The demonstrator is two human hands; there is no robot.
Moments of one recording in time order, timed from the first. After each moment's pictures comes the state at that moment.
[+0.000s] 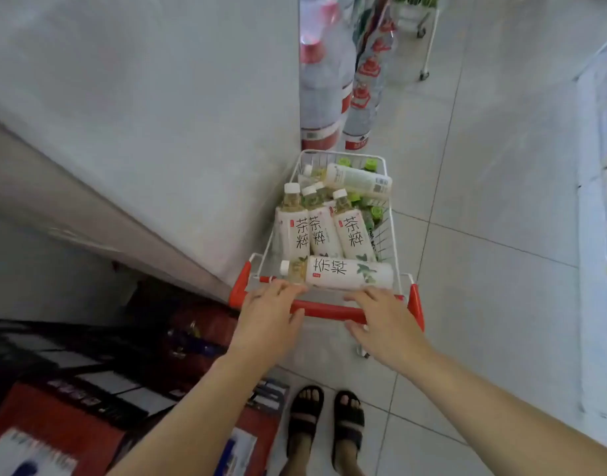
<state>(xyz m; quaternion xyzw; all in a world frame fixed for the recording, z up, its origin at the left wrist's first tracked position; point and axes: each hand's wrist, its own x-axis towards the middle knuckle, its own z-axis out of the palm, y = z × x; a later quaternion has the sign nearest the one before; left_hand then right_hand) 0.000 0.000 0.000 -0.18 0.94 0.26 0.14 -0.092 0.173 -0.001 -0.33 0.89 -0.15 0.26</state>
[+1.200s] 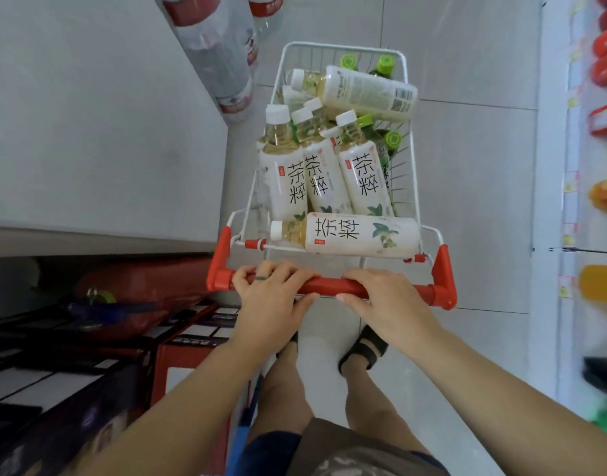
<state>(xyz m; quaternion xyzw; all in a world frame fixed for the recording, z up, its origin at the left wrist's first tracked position) 0.010 0.130 -0.084 -0.03 0.97 0.21 0.14 -0.054 0.308 -0.058 -0.17 0.91 -0.20 0.33</state>
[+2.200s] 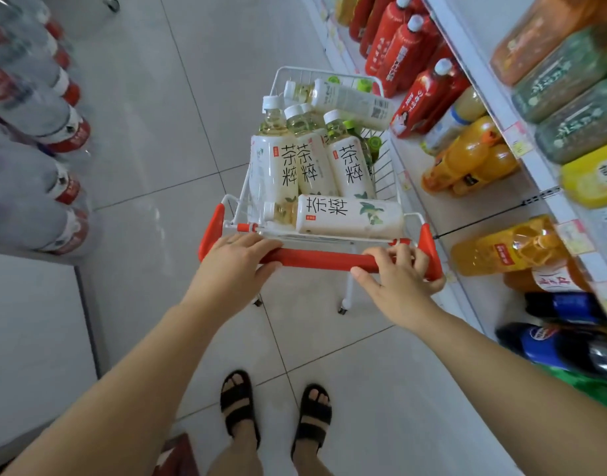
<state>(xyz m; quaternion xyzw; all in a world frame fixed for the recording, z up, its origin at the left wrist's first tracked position) -0.247 0.381 -0.079 0.24 0.94 0.18 0.13 -0.180 0.616 -0.072 0.19 0.93 -0.15 0.27</state>
